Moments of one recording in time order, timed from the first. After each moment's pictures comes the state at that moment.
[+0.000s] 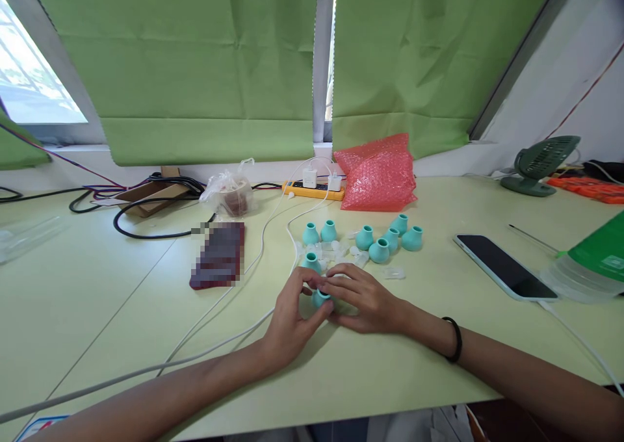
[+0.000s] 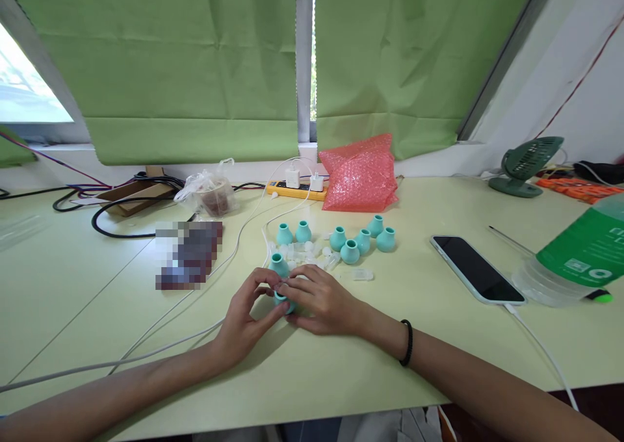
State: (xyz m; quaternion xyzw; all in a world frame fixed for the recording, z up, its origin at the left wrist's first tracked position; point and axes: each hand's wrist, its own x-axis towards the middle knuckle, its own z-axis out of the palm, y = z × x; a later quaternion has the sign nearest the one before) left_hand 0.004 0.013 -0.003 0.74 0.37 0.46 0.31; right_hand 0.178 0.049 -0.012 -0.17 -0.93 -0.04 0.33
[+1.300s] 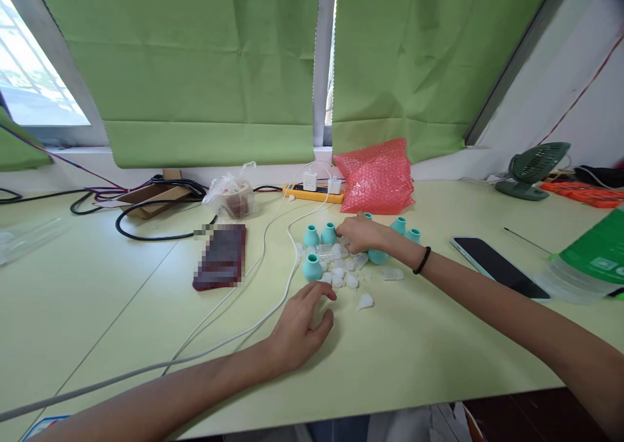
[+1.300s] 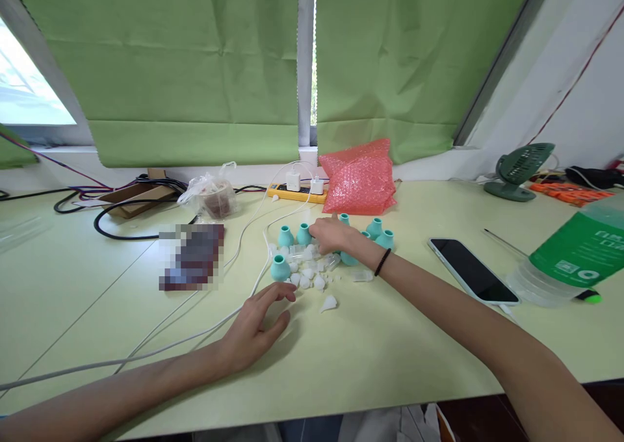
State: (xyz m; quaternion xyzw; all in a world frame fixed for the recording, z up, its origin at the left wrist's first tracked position) left_hand 0.003 0.008 0.001 0.83 0.38 0.32 0.26; right_hand 0.187 0.150 0.046 -0.46 -0.89 -0.06 -0.05
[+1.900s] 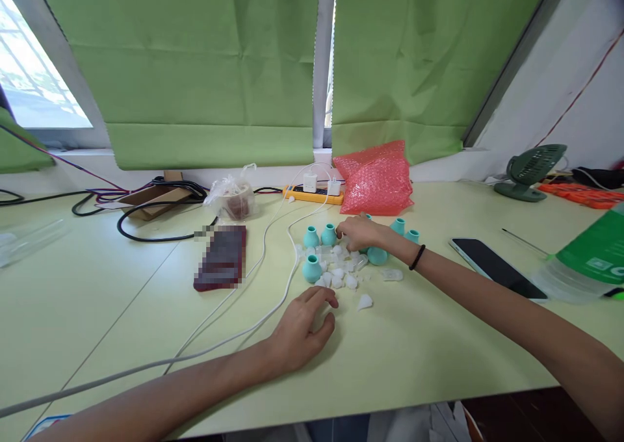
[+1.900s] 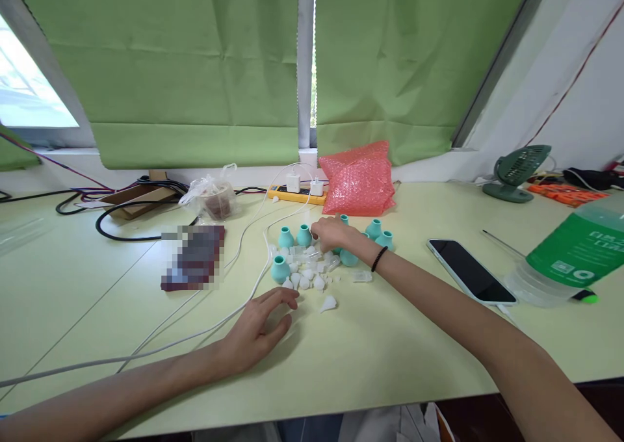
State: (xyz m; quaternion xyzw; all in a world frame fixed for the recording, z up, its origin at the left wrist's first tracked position) left_hand 0.003 0.006 0.004 0.84 0.37 0.30 0.24; right_hand 0.189 0.160 0.041 -0.48 -0.87 -0.07 -0.11
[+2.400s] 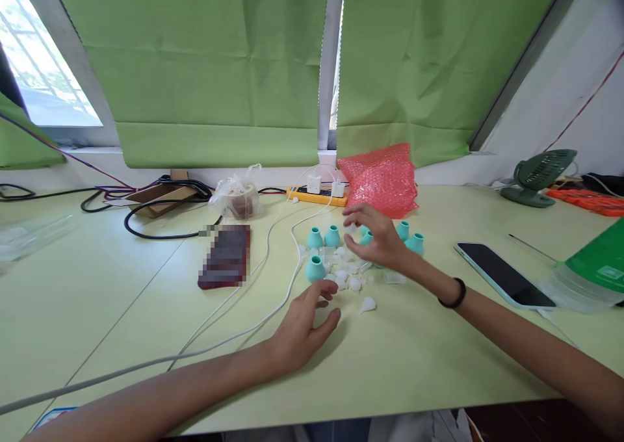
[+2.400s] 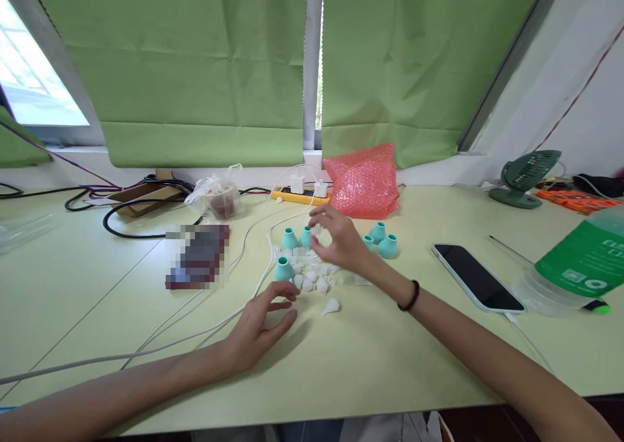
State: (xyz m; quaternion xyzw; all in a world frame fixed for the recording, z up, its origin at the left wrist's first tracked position) left_hand 0.004 0.006 -0.001 0.78 0.37 0.37 0.34; right_hand 0.187 0.096 0.052 -0.36 -0.85 -0.08 0.36
